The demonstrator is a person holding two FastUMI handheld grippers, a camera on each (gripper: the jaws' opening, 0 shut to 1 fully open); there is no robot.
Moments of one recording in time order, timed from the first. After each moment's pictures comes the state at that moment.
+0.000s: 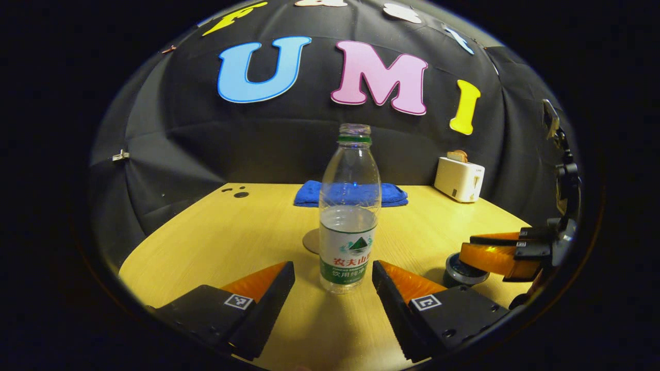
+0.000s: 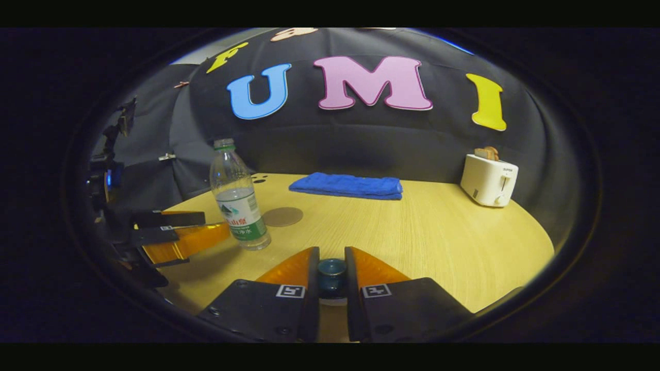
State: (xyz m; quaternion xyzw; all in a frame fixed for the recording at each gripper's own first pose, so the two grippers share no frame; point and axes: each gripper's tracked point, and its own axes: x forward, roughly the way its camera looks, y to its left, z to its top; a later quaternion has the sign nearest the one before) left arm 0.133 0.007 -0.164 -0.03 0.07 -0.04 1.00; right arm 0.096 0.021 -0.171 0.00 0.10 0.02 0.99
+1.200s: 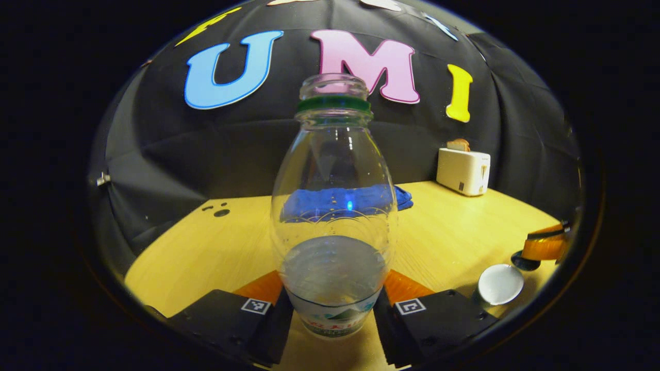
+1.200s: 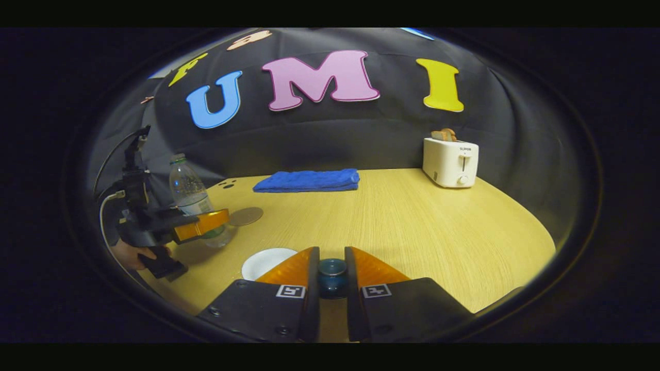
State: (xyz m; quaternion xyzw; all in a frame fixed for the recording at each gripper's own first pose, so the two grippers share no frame) left arm 0.207 0.001 -0.157 0.05 0.06 -0.05 1.00; right arm 0.072 -0.055 -0.188 0.06 0.13 -0.04 0.99
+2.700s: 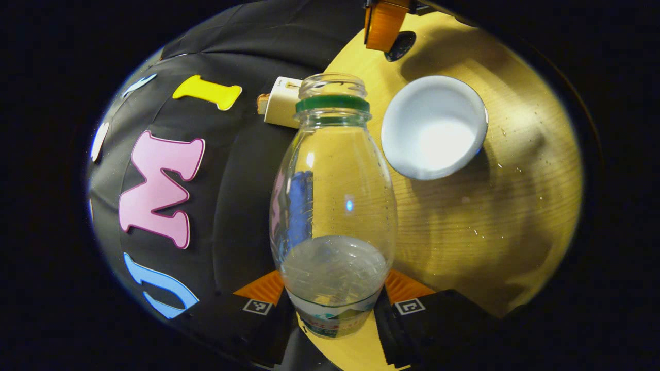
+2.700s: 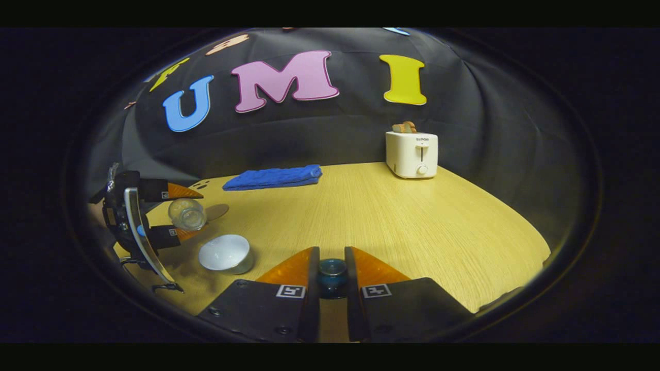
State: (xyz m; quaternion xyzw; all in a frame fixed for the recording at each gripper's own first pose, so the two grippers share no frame) left arm 0.209 -0.057 -0.177 0.68 0.04 -0.18 0.71; right arm 0.036 -0.119 -0.210 0.07 0.14 -0.11 0.98
